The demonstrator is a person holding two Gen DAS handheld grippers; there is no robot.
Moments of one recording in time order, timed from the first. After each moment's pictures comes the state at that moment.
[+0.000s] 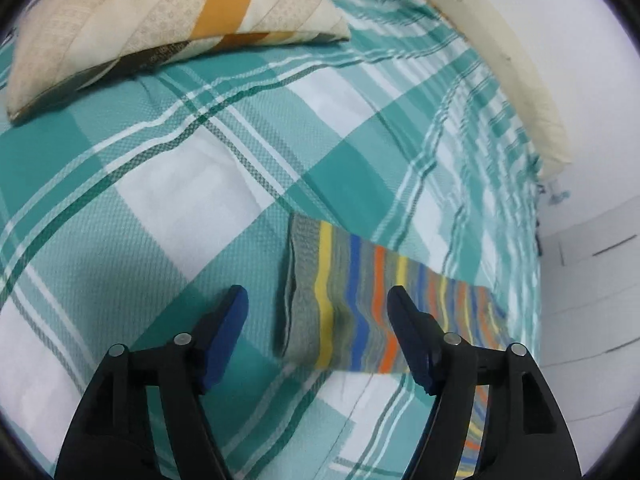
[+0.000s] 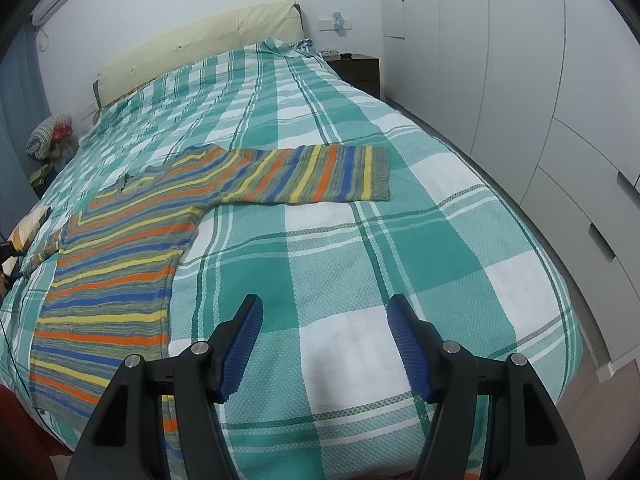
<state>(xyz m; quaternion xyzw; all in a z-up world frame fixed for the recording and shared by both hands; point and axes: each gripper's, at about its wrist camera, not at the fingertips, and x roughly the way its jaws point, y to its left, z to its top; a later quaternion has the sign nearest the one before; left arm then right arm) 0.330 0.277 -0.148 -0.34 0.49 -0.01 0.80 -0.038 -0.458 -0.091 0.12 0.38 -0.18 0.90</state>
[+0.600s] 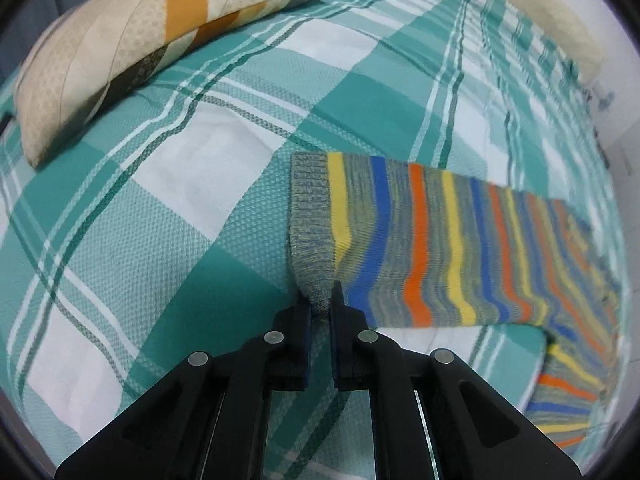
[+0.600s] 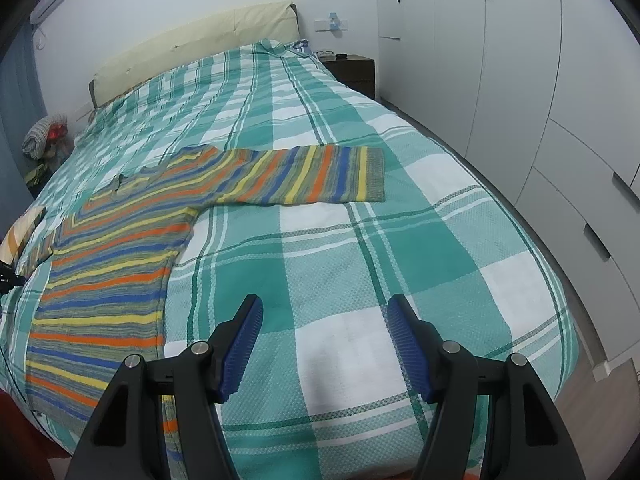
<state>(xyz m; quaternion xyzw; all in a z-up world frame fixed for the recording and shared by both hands) 0.329 0.229 -0.156 -0.13 0.56 0.05 0.82 -0.038 -0.457 -0.090 0.12 0.38 -0.19 0.90</state>
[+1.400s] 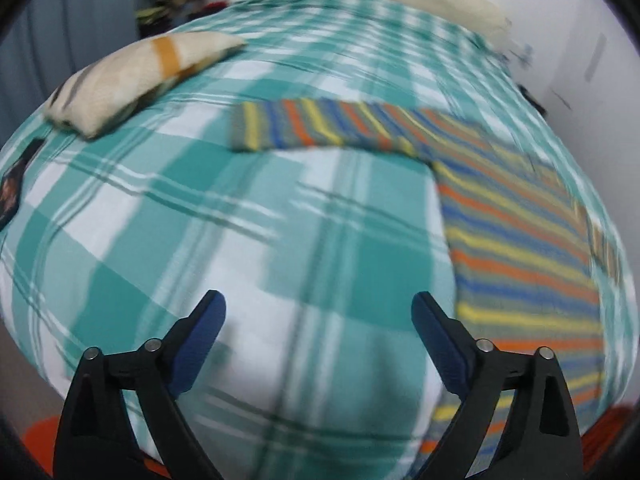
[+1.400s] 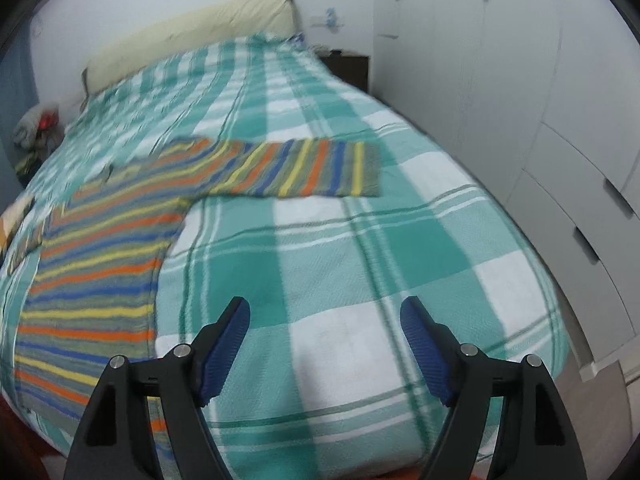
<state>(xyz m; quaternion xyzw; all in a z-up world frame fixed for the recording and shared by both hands) 0.125 0.144 -0.115 -0.05 0.47 -0.04 0.88 -0.028 -0.443 -0.094 0.10 0.40 -0.20 0.89</state>
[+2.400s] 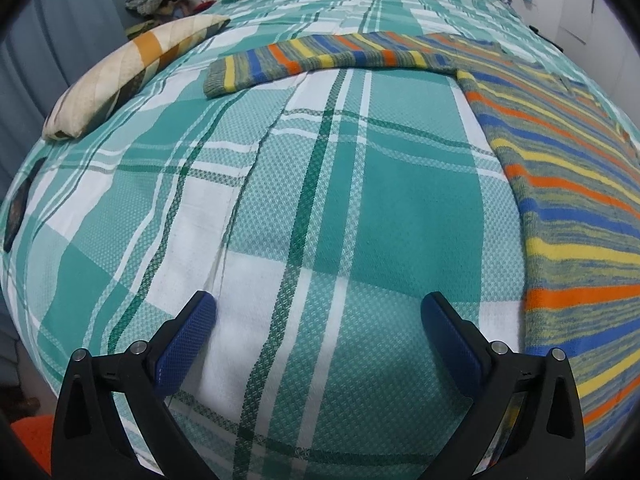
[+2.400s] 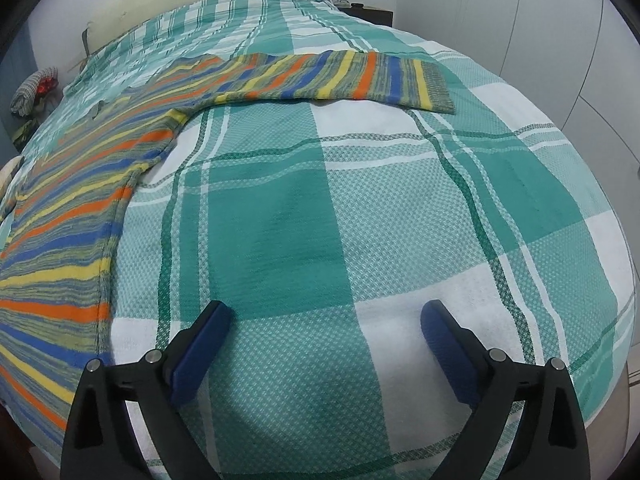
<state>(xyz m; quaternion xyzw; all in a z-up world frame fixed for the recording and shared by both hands) 0.132 0.120 -0.181 0.04 0.49 0.00 0.87 0.018 -0.426 -0.187 0.10 0.46 -0.18 0.86</state>
